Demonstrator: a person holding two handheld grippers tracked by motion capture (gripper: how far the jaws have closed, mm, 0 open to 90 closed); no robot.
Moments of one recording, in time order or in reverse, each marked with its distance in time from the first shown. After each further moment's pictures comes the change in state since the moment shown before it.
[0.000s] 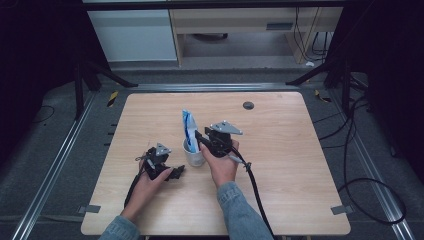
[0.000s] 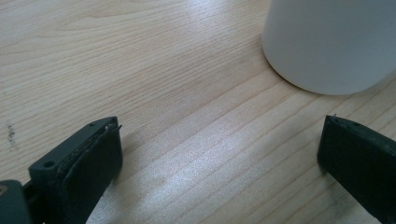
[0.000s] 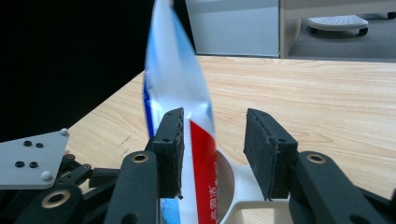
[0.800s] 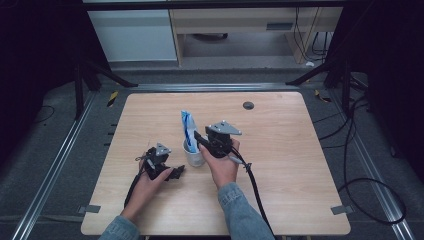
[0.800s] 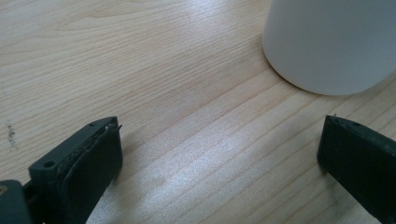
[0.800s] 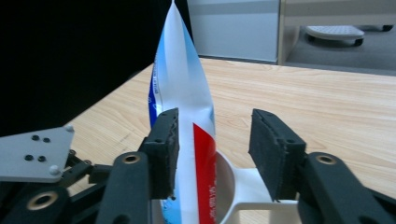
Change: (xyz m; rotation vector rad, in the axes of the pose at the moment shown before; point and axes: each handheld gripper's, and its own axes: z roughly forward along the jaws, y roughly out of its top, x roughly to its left) left arm 0.000 0.000 0.000 -0.002 0.001 -0.003; right arm 0.005 0.004 -0.007 0.001 -0.016 -0.061
